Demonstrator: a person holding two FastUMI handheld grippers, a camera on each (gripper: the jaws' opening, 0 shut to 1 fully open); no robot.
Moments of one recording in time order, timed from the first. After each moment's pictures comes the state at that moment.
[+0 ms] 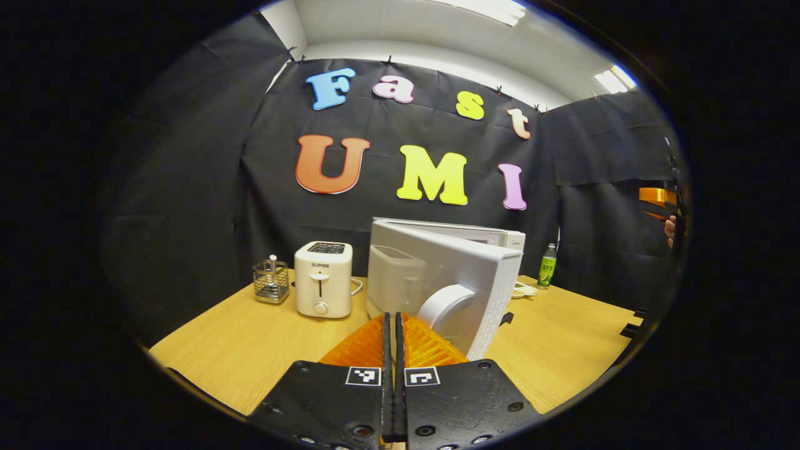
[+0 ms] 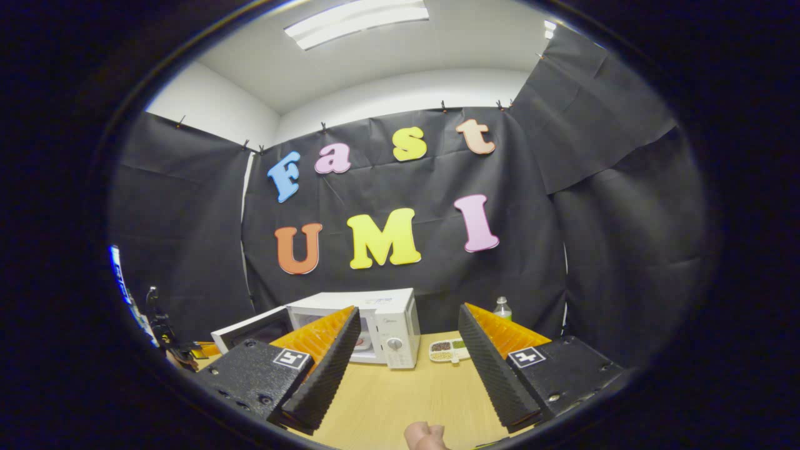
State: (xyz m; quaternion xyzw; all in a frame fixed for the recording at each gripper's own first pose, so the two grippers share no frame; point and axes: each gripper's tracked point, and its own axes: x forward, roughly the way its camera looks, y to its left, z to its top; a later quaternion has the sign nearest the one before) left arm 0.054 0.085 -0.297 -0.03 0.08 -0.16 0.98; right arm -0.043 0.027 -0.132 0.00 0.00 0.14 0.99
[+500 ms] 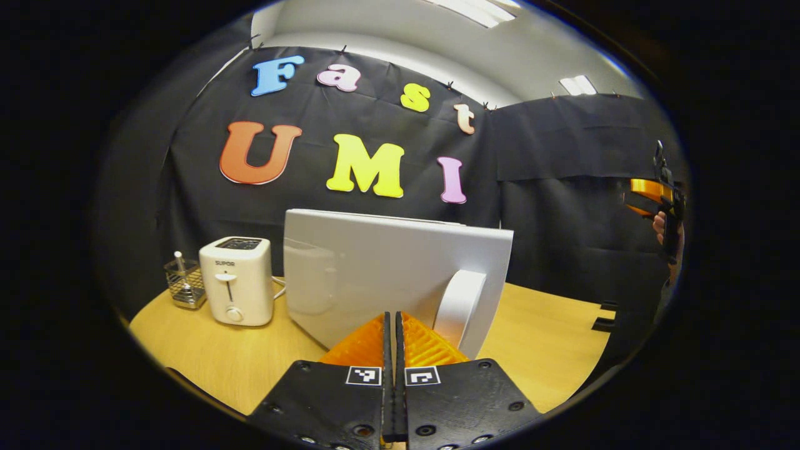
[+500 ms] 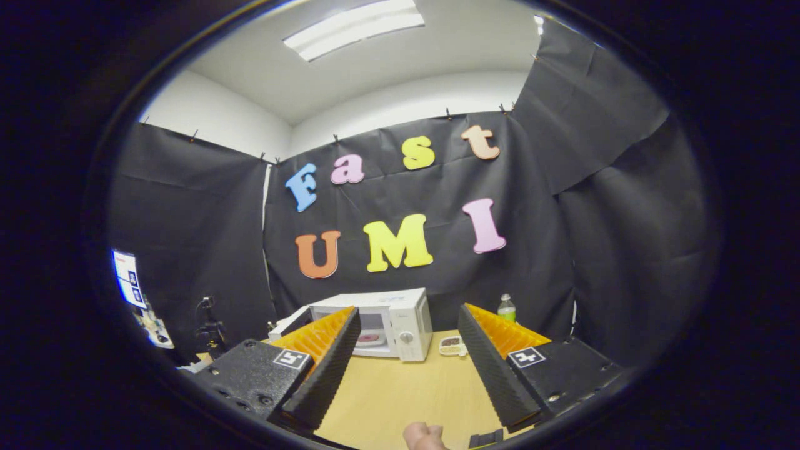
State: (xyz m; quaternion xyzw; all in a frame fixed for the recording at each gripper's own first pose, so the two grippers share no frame) left arm 0.091 -0.001 -0.306 -0.05 0.07 -0.31 0.95; right arm -0.089 -0.004 -0.125 0.02 -0.01 0.18 0.98
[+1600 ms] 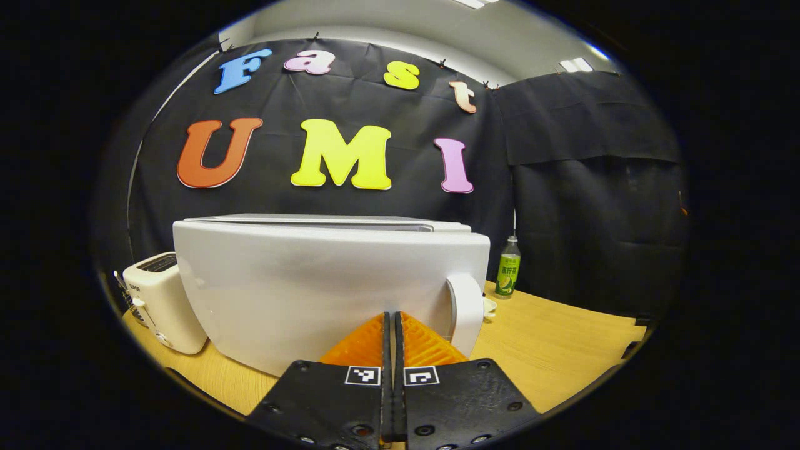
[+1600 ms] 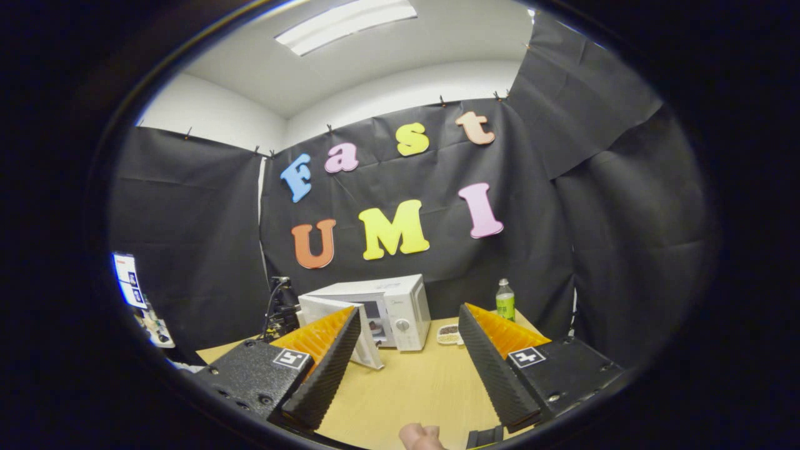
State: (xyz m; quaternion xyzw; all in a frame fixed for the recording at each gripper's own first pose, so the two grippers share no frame) left arm 0.213 -0.160 -0.307 -0.01 0.08 -0.26 0.96; right arm -0.076 -0.008 -0.157 0.03 0.02 0.19 0.98
